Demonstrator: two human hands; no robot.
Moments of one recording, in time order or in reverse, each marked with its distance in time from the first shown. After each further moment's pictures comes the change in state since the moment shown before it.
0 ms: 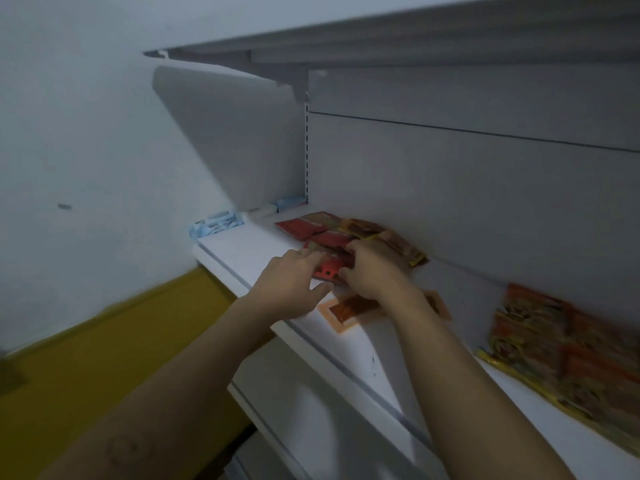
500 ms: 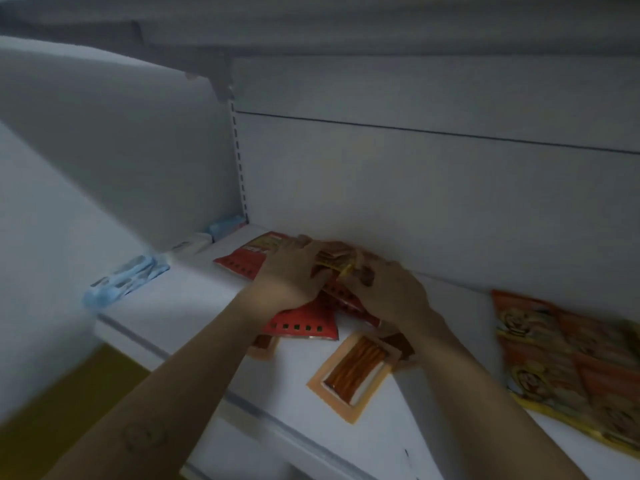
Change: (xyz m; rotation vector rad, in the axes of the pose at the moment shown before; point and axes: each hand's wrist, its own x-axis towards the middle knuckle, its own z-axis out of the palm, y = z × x) left_hand 0.149 -0.031 0.022 -0.118 -0.013 0.272; right_hand 0.062 0.054 0.022 0.068 0.113 0.343
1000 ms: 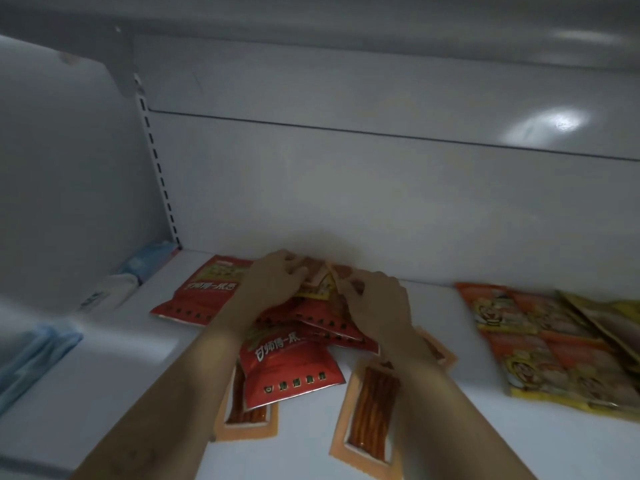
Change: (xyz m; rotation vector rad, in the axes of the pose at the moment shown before) left_hand 0.082 -0.031 0.017 -0.320 -0.239 -0.071; right_hand 0.021 -0.014 0.022 -0.006 0.221 0.325
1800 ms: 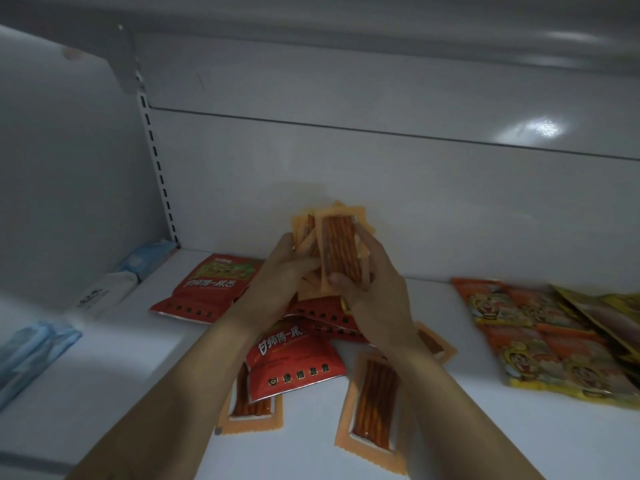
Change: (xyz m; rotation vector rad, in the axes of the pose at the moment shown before) left_hand -0.035 0.018 0.003 -1.186 -0.063 0.149; right_hand -0.032 -0.019 -0.019 0.670 0.182 -0.187
